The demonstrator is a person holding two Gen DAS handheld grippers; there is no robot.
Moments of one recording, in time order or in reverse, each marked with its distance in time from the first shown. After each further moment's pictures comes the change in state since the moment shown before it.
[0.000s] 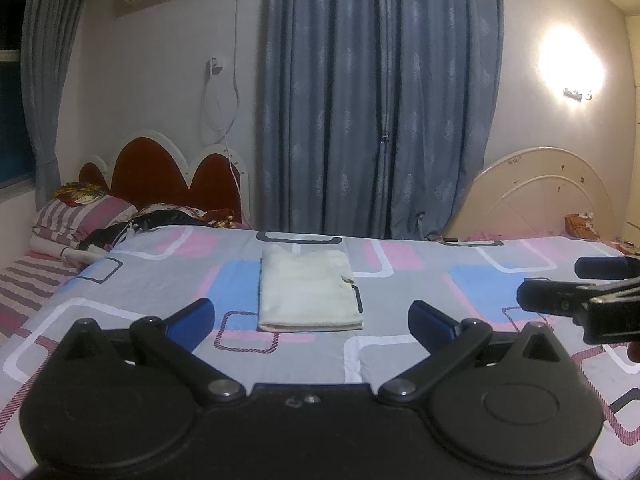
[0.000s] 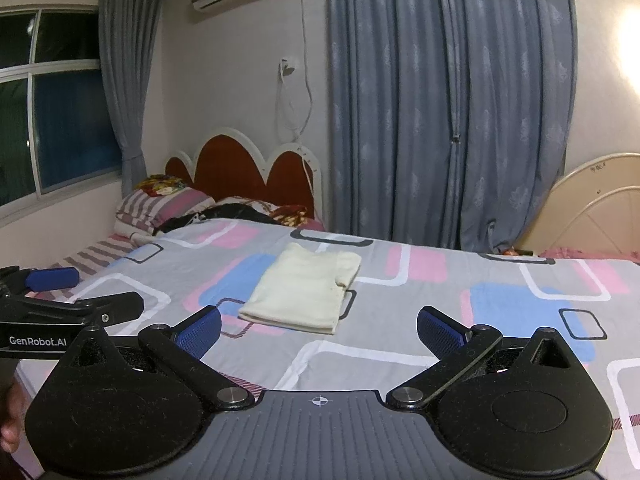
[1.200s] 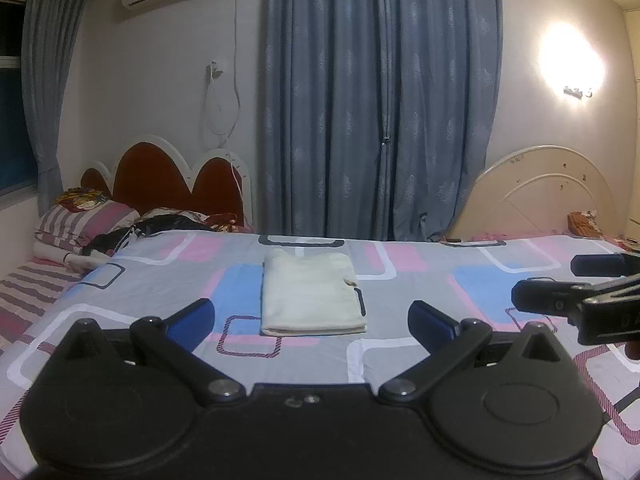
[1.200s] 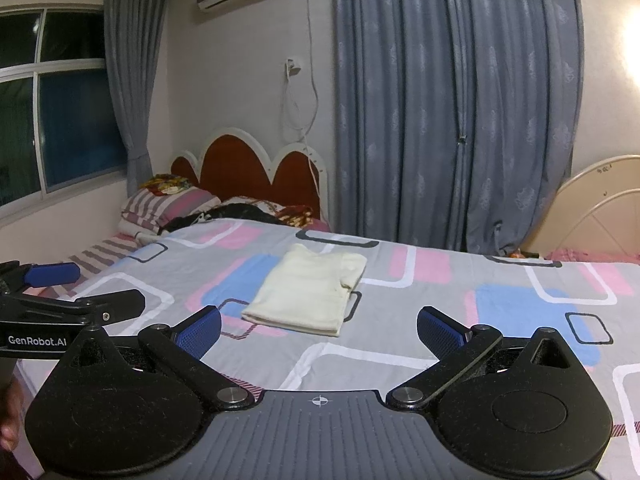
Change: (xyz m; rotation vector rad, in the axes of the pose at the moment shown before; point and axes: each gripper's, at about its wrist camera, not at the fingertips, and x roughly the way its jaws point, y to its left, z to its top) left arm 0.001 0.008 0.000 0.009 -0.009 0.006; right arm 0.002 0.002 0.000 -0.008 -0.002 0.015
